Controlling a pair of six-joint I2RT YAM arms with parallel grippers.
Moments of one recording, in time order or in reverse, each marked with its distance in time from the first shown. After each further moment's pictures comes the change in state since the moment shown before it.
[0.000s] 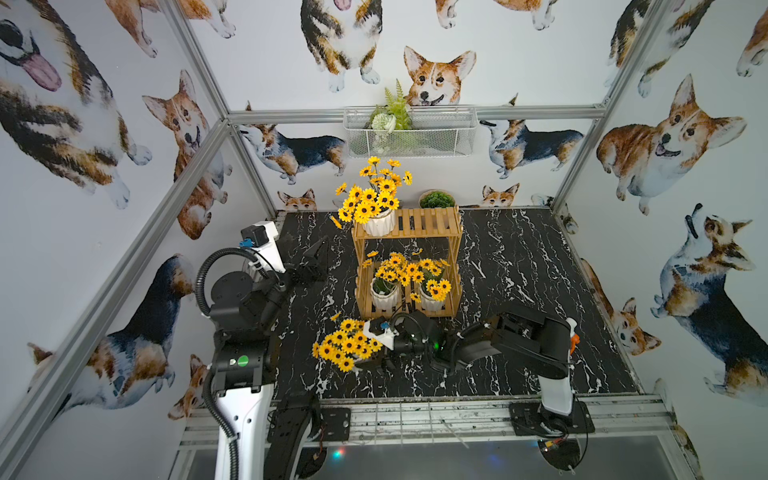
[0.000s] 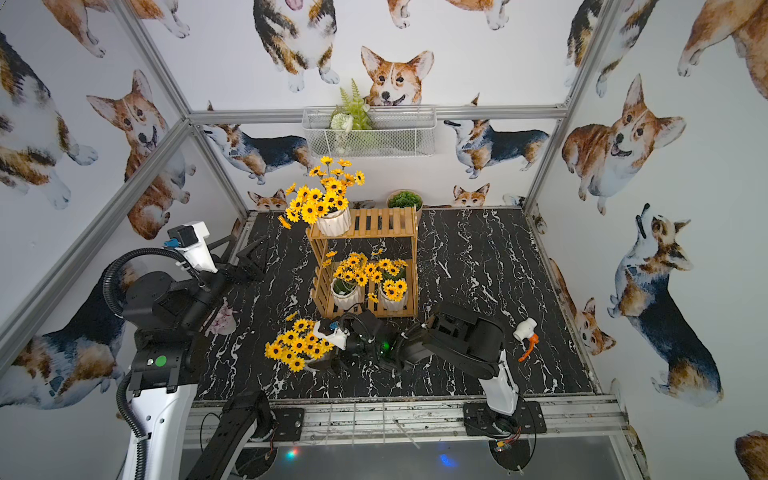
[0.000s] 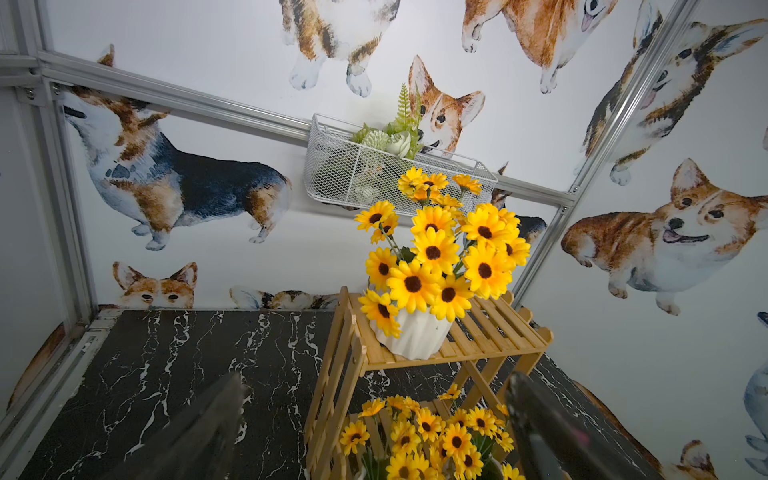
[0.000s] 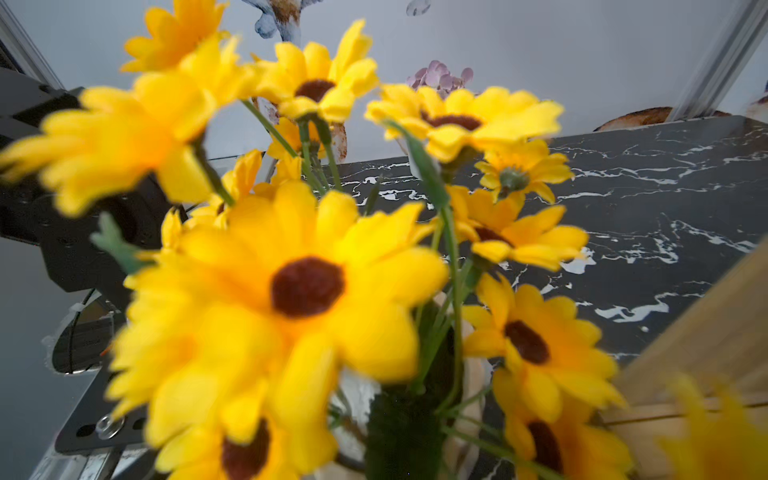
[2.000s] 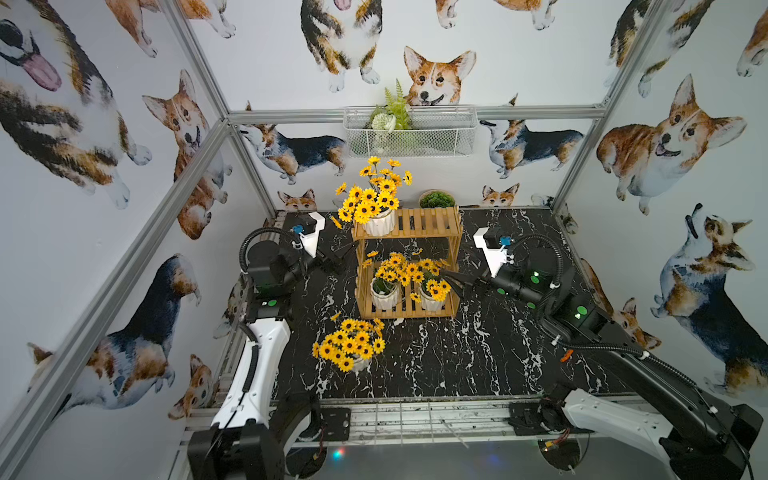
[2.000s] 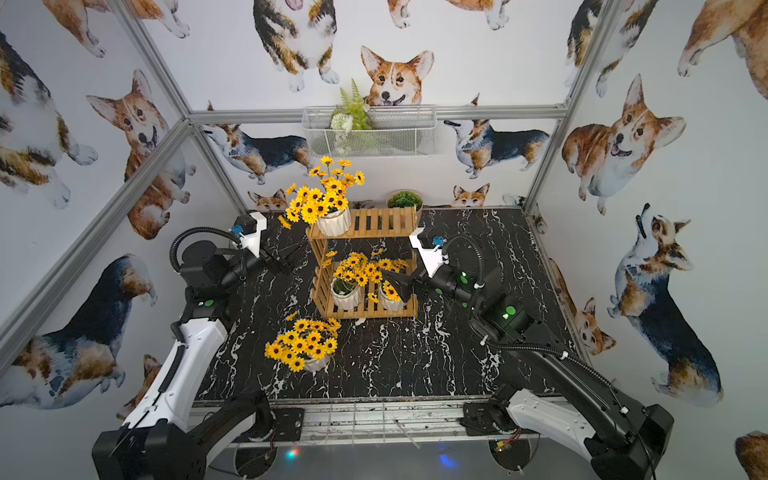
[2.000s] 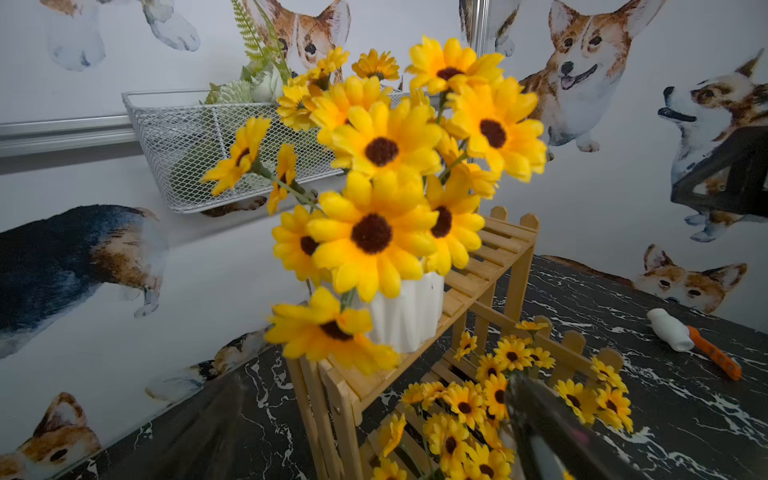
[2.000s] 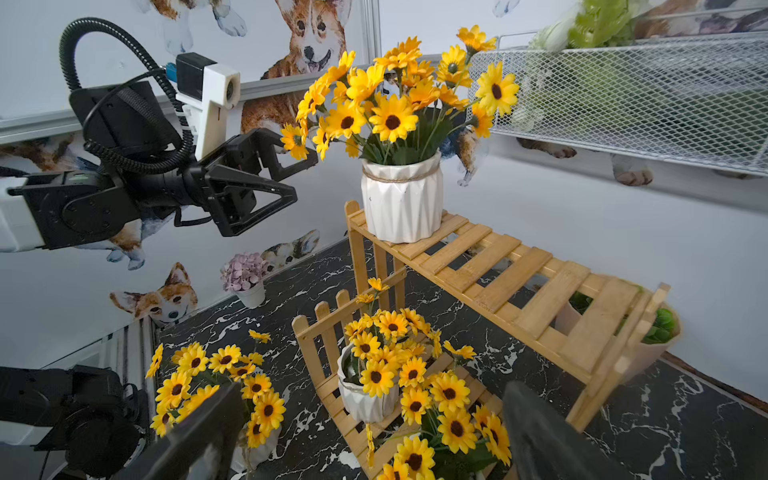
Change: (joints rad) left arm 0.000 0.397 -0.136 0.516 0.423 0.349; right arm -0.459 -0.993 0.175 -1.020 0.110 0.093
